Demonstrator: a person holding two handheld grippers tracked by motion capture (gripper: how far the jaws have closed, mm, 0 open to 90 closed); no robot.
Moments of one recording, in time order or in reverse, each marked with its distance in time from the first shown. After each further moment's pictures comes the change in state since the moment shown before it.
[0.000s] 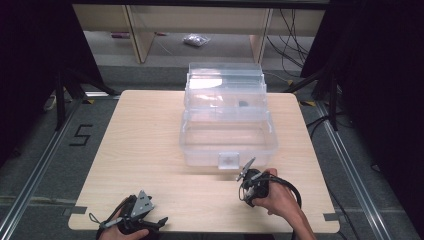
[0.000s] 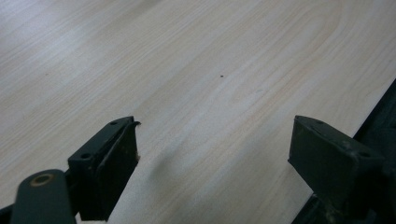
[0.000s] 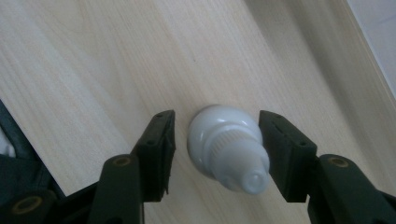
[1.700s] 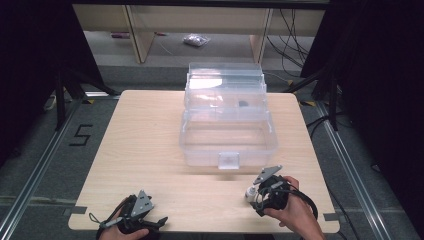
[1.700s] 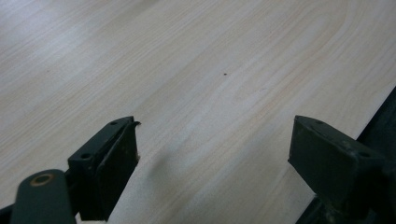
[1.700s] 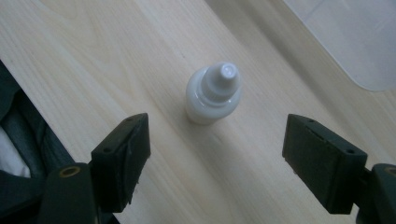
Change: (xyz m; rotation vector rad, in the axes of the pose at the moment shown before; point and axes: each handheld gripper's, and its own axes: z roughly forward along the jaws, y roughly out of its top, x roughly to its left) left arm 0.003 0.000 -0.001 0.029 -0.001 0.020; right arm 0.012 -0.043 -0.031 -0.190 -0.063 0.135
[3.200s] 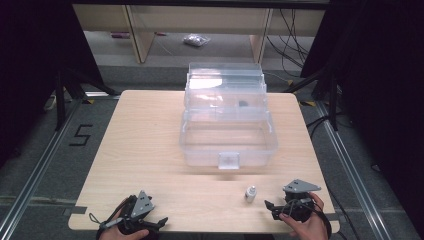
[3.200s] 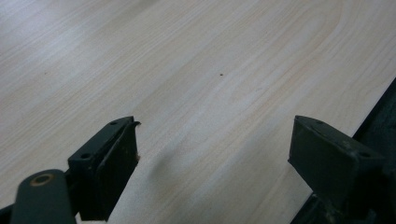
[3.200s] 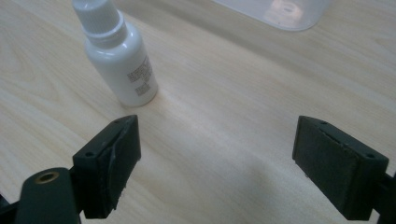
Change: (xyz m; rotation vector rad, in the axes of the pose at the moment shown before) left arm -0.001 0.000 -0.001 0.002 -0.003 0.011; right arm -0.020 -0.082 0.017 -0.298 -0.074 0.307
